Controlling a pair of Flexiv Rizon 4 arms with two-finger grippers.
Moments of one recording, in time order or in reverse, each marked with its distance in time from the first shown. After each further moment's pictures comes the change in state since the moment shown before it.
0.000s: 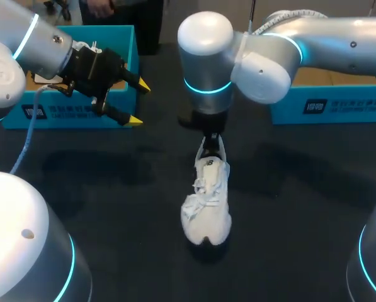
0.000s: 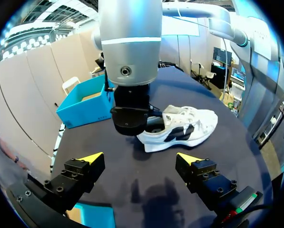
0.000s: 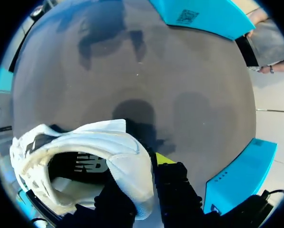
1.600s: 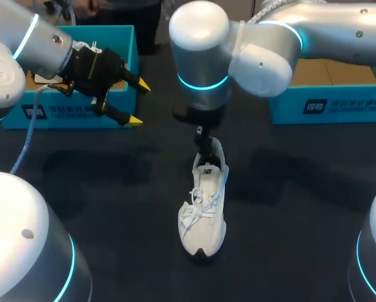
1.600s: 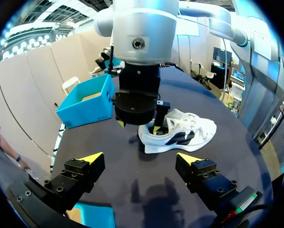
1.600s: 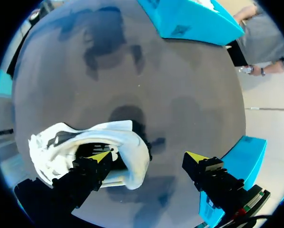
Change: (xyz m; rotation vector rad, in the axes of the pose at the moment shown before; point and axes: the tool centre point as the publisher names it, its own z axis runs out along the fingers) left arm 0.000 0.000 0.000 0.000 0.000 0.000; right arm 0.008 0.002 -0.030 -0.016 -0.058 -0.008
